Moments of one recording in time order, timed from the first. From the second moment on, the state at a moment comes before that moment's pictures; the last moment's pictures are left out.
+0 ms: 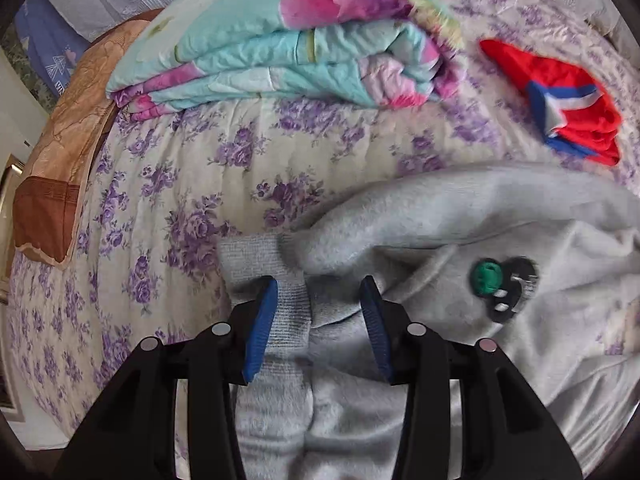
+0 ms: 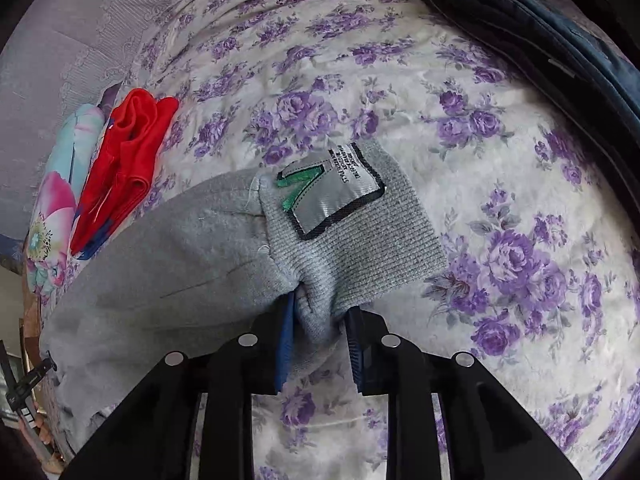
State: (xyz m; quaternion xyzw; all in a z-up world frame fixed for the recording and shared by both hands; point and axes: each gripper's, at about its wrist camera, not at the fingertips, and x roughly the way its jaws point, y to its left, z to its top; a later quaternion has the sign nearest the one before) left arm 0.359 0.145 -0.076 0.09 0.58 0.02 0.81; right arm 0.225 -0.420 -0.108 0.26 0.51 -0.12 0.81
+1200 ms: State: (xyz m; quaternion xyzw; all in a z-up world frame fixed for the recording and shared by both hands) left arm 0.388 0.162 -0.070 0.15 0.53 -0.28 0.79; right arm 0.355 -0.059 0.003 -0.10 0.47 0.28 0.83
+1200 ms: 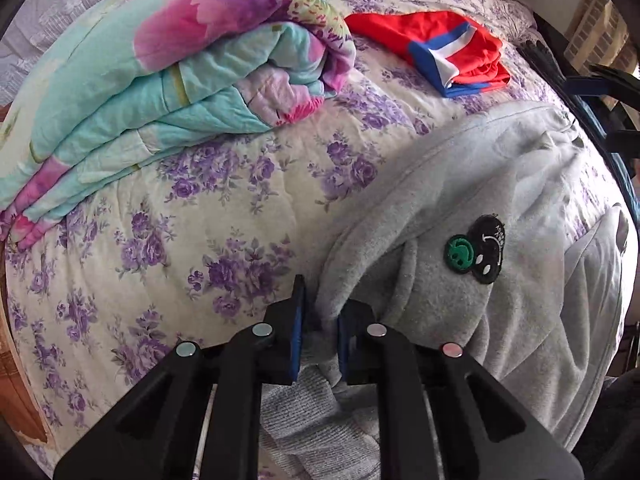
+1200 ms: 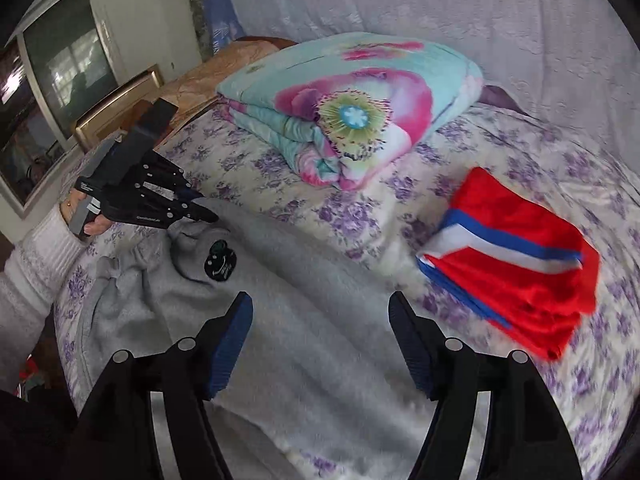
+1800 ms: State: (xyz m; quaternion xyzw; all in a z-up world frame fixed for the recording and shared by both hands) left arm 0.392 0.168 -0.067 0.12 0.54 -0.27 0.79; right arm 0.411 0.011 -0.063 -0.20 0.52 0.33 0.76
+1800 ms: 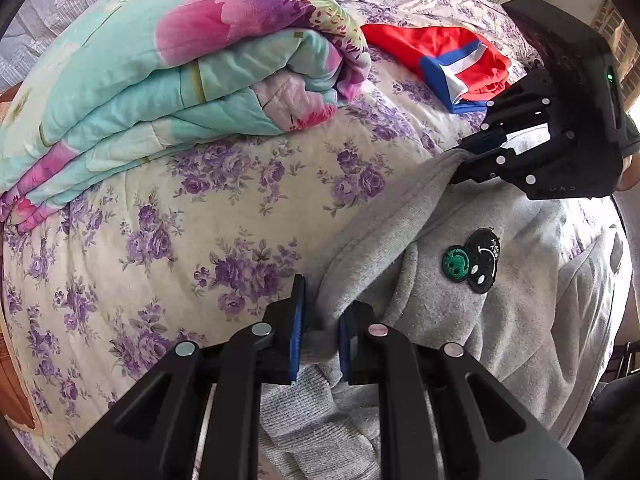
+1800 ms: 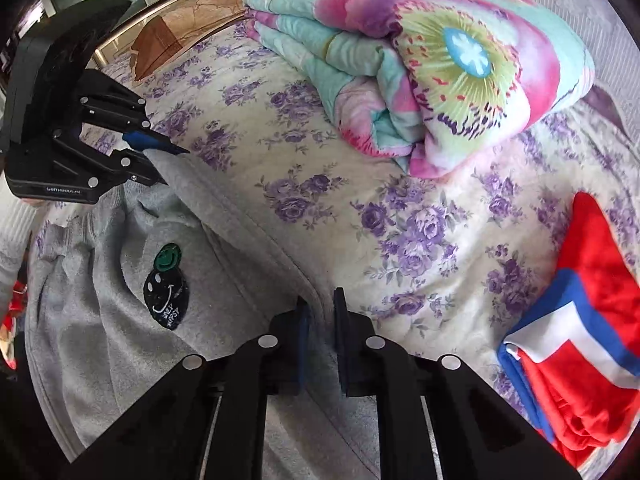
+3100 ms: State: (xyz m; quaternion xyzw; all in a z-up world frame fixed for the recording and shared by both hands) left arm 0.124 0.217 -0.070 0.17 0.48 -0.34 0.79; right arm 0.120 0.077 -0.105 -0.11 0.57 0.32 0.75
